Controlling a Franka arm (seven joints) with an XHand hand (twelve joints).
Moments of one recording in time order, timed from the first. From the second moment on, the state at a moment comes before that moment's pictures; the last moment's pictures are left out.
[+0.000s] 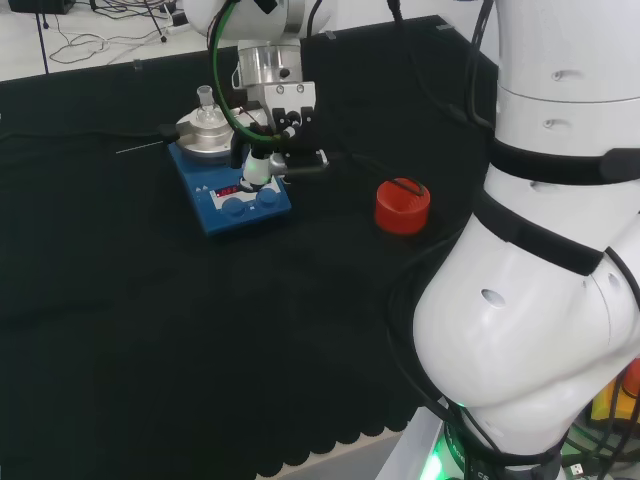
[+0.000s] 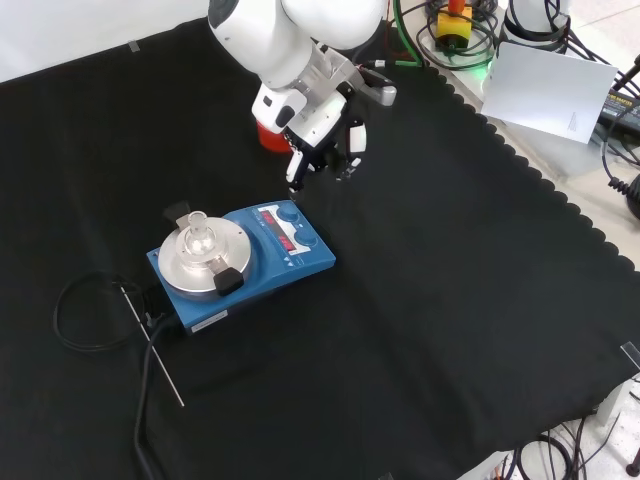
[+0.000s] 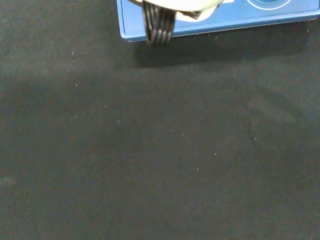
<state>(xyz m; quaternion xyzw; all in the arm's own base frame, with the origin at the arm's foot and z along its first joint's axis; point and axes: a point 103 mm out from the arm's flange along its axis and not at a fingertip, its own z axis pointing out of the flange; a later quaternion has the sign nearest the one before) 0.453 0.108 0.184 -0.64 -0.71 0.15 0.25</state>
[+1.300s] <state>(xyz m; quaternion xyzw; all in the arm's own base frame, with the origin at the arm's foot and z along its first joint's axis) 0.448 0.123 0.153 -0.61 -0.70 0.22 0.31</state>
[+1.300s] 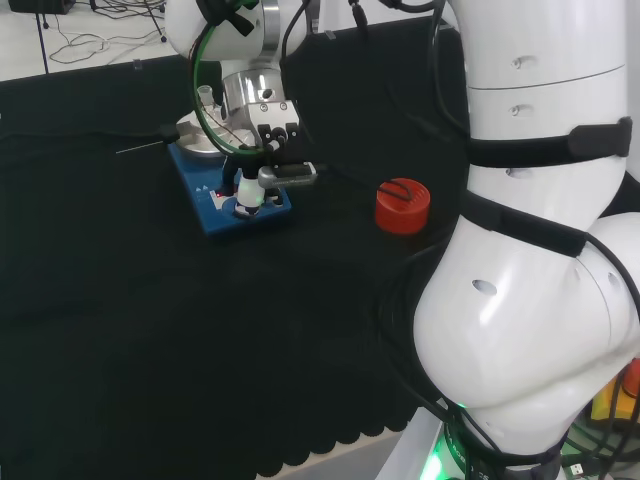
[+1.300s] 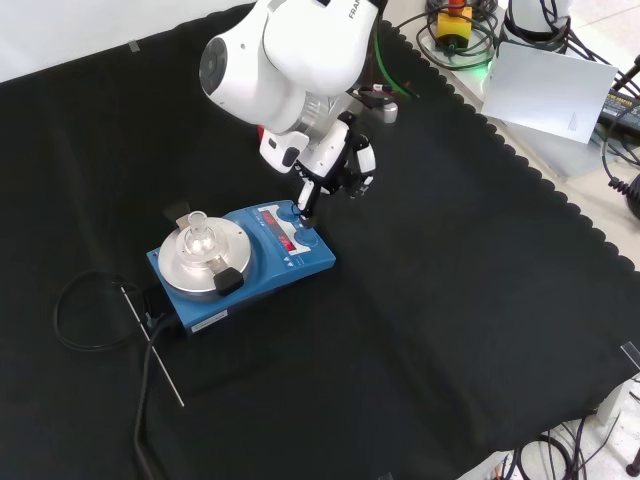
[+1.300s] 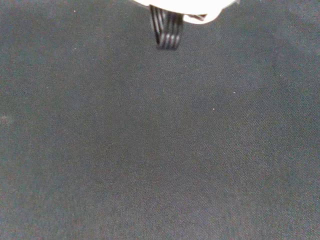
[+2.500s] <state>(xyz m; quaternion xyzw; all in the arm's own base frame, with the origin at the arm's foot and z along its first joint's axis) 0.451 0.114 0.142 -0.60 -0.70 0.23 0.31</state>
